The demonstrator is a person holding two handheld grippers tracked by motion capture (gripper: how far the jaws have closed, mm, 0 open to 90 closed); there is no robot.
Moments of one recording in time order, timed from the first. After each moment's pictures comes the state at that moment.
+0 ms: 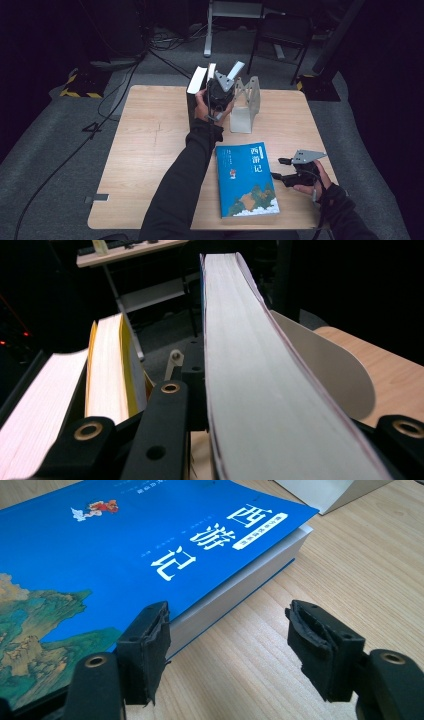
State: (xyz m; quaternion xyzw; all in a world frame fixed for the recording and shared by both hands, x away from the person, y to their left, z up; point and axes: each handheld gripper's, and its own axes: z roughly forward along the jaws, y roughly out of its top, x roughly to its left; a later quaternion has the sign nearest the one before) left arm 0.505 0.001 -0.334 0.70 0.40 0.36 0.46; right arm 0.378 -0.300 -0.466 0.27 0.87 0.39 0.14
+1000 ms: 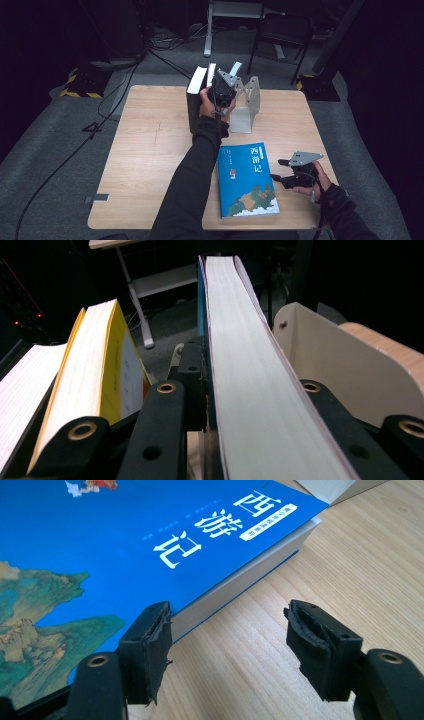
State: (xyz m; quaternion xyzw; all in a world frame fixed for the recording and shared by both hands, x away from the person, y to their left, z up) left arm 0.526 -0.004 -0.347 0.71 0.43 0.35 0.43; right arm 0.374 -0.294 -0.467 0.25 0.89 0.36 0.16
